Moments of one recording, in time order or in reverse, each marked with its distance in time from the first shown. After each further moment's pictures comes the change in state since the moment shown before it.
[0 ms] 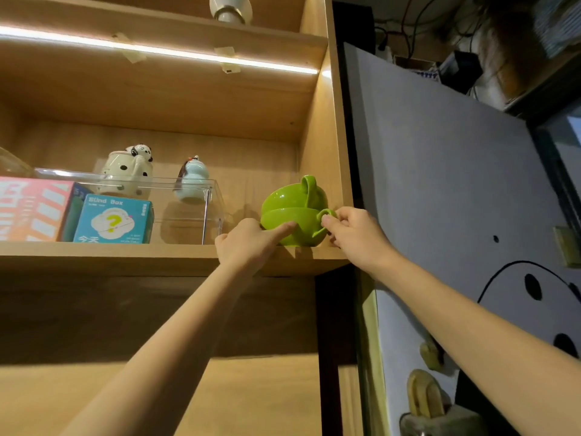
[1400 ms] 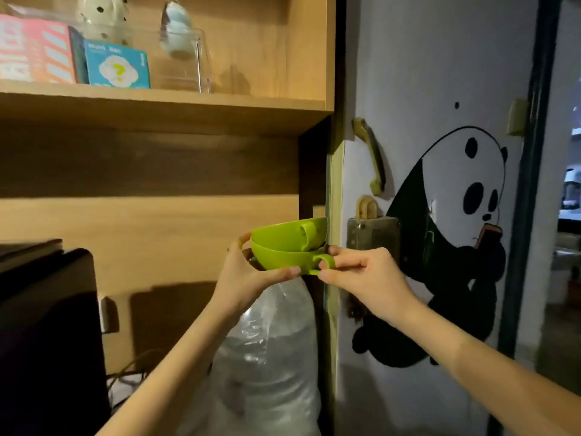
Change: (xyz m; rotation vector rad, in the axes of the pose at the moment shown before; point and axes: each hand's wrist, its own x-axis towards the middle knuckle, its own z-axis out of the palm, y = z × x) left_hand -0.287 -0.063 -0.015 -0.694 -0.377 -0.284; right_hand -0.287 0.007 -0.016 0.366 -0.277 0.375
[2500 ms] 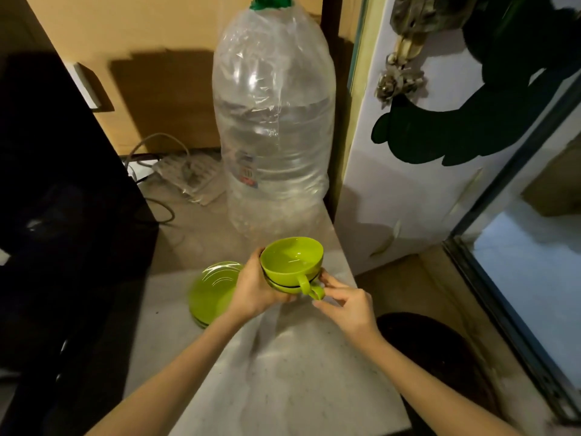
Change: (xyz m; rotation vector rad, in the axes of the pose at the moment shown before) left_hand -0.264 -0.220 0.014 0.427 -0.194 -0.641; right_hand -0.287 0.211 0.115 -0.068 -0.081 0.616
